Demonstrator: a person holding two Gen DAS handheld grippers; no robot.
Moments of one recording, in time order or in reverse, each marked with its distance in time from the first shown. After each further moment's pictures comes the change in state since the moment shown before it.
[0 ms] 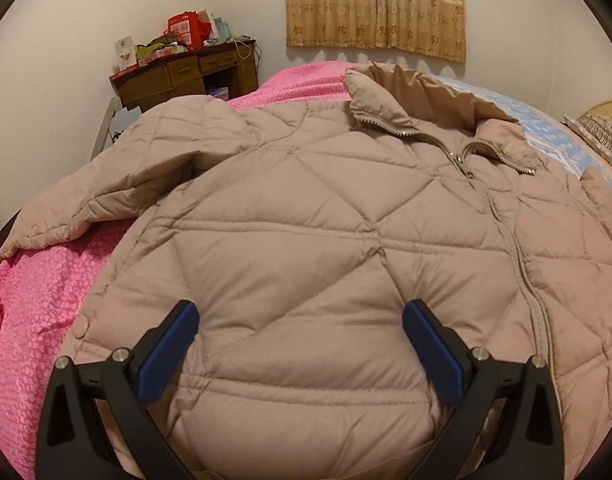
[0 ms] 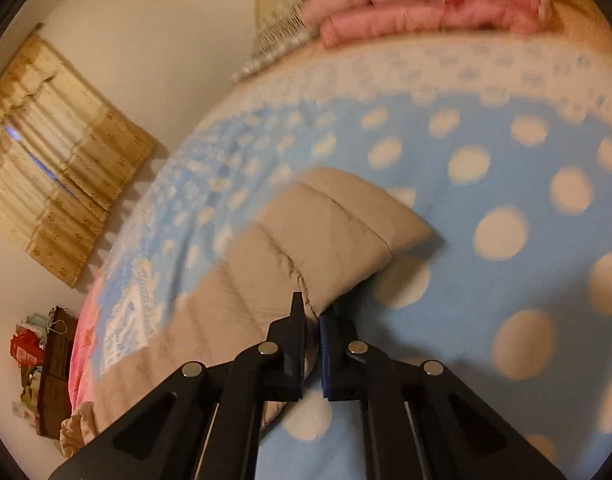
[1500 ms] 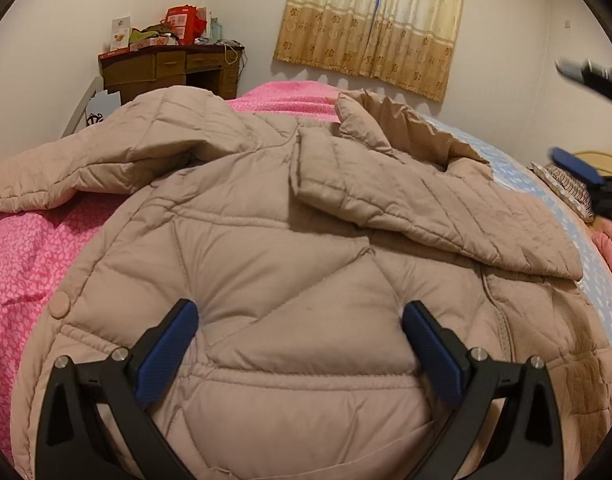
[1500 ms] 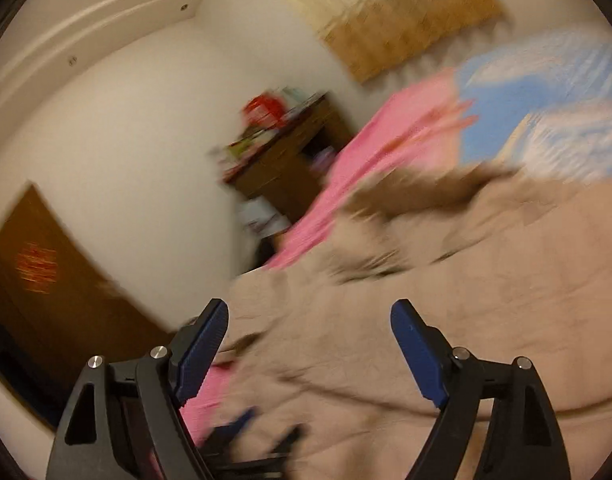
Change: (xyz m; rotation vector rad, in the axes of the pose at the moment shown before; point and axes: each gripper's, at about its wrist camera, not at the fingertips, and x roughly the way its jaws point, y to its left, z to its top) left arm -0.005 0.024 -0.007 -0.118 -0.061 -0.196; right arm -0.099 0.332 -0.259 -0.669 0.373 0.811
